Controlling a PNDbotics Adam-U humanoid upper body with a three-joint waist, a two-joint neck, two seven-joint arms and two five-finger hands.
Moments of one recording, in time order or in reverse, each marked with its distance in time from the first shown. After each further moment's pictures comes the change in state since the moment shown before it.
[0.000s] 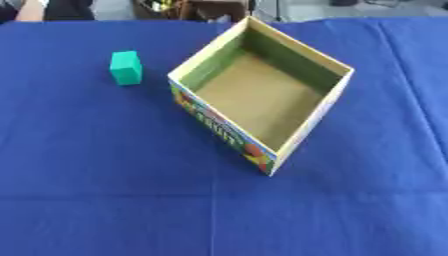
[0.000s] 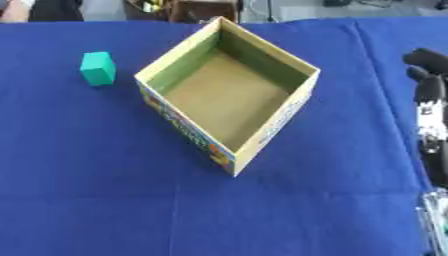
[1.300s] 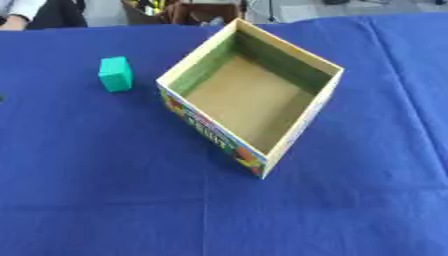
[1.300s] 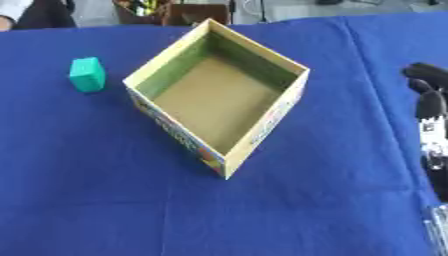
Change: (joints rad) left arm -0.442 0.190 -0.148 0.654 -0.192 -0.246 -0.346; right arm 0.000 -0.002 0.025 0.000 0.011 -0.005 0.034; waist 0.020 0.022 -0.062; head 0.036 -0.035
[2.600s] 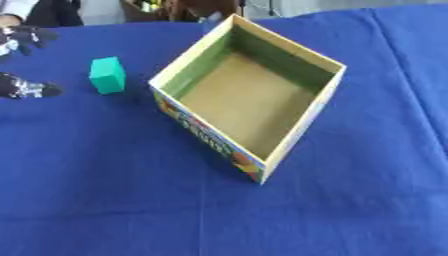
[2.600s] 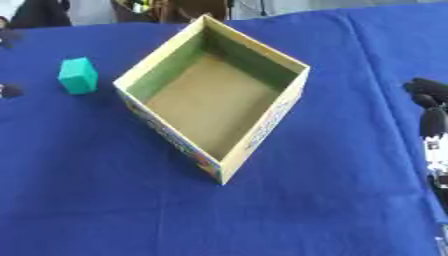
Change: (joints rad) left arm -0.290 -0.153 -0.066 0.266 -0.157 -0.128 0.074; right arm -0.022 0.012 0.017 0.000 0.016 0.002 0.039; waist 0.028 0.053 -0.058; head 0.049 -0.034
